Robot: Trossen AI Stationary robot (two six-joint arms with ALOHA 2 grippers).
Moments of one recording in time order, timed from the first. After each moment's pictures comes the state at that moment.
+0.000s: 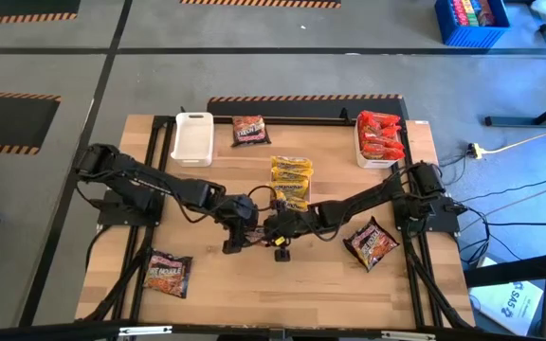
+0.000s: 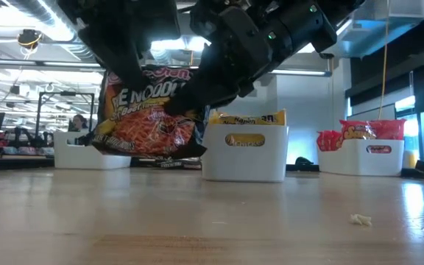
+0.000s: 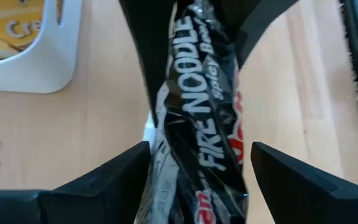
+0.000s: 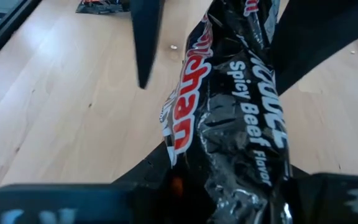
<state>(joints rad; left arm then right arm) -0.18 1.52 0.96 -0.38 0.12 -0.25 0.23 1.93 1.15 0.19 0.10 0.05</state>
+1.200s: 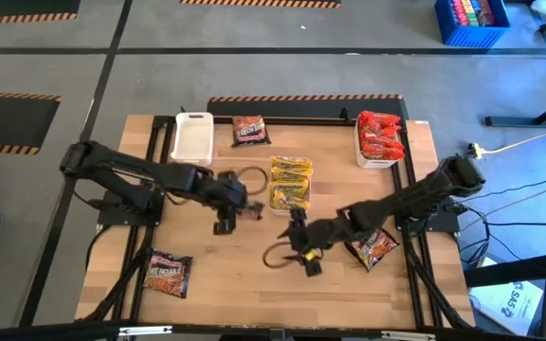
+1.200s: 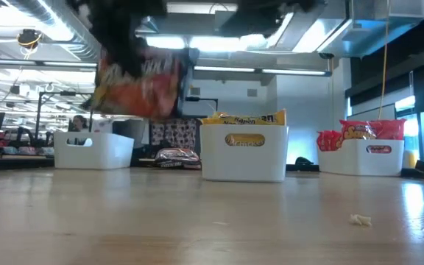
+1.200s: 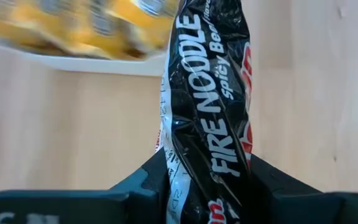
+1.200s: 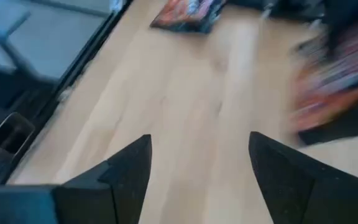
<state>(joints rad) -0.13 1.37 1.09 -0.74 -0.10 -0.15 0.36 1.63 1.12 -0.11 0.11 0.02</state>
